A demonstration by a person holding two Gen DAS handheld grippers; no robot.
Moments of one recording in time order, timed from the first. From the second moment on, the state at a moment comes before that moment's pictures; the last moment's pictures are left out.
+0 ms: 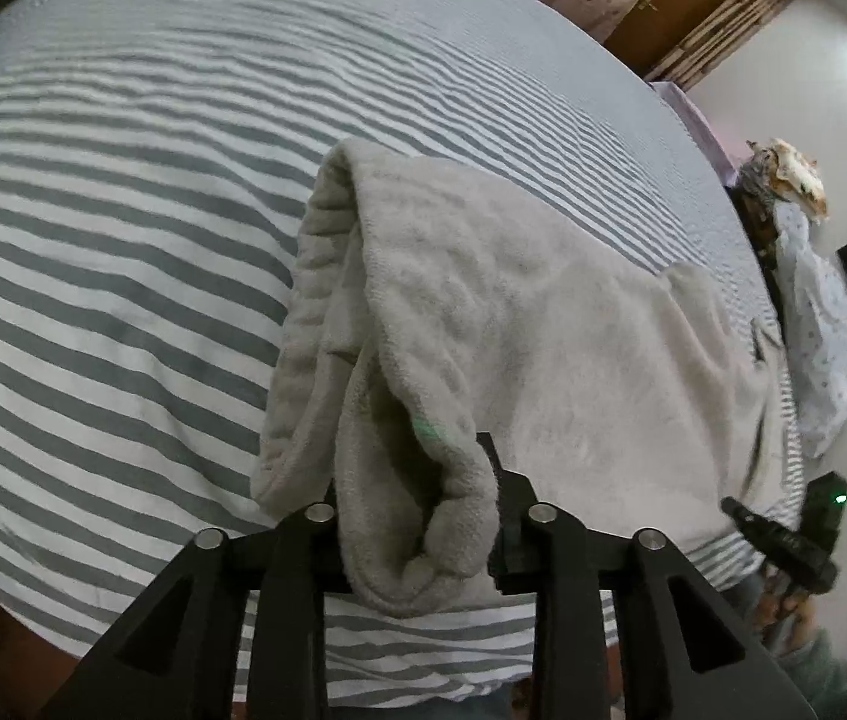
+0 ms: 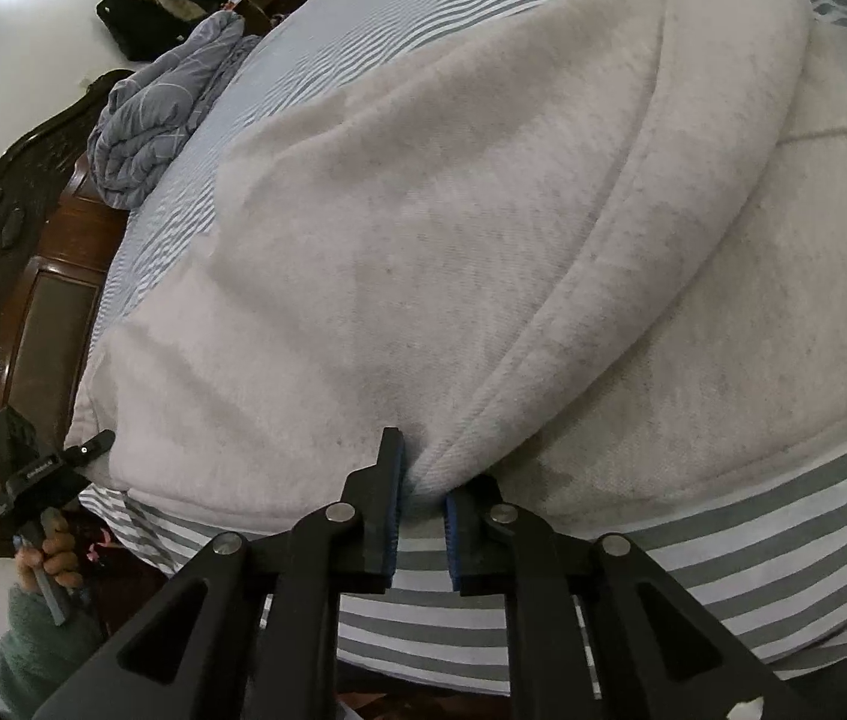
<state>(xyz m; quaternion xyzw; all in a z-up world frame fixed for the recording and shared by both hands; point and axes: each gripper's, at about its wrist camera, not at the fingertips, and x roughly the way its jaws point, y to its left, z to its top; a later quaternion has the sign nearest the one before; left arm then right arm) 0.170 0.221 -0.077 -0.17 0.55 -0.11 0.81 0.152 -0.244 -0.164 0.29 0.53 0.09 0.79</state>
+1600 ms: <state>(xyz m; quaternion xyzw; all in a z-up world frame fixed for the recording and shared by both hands) 0.098 -0.181 -0.100 0.10 0.46 -0.31 0.83 0.290 -0.458 -0.094 0.21 0.52 -0.05 0.83</state>
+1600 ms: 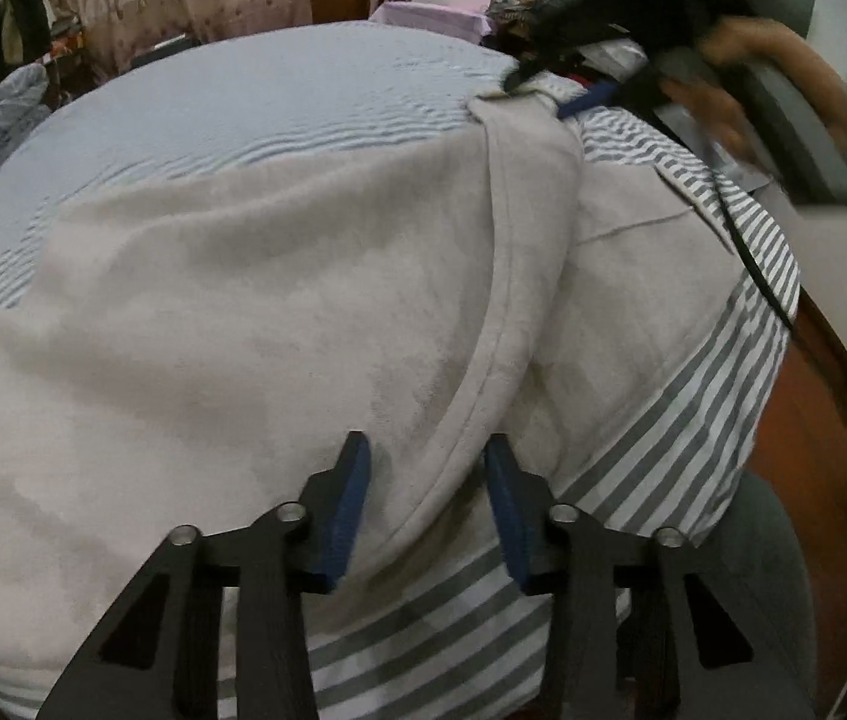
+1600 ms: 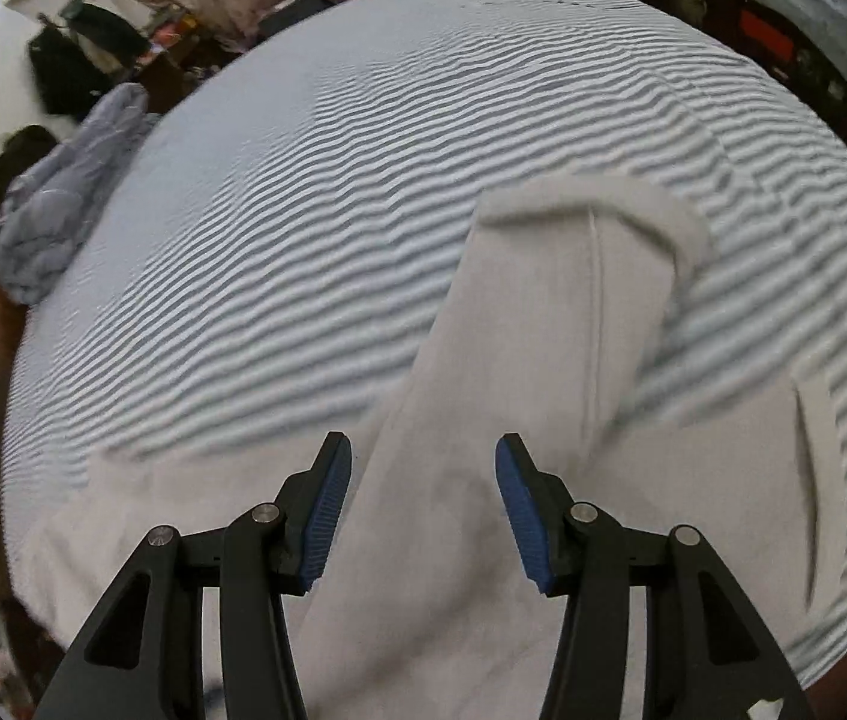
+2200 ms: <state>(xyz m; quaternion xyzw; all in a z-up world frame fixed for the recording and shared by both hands) 0.101 -0.178 -0.104 0.08 0.45 -0.32 0.83 0.390 -0.467 -0.116 0.10 0.52 -0.21 0.82</state>
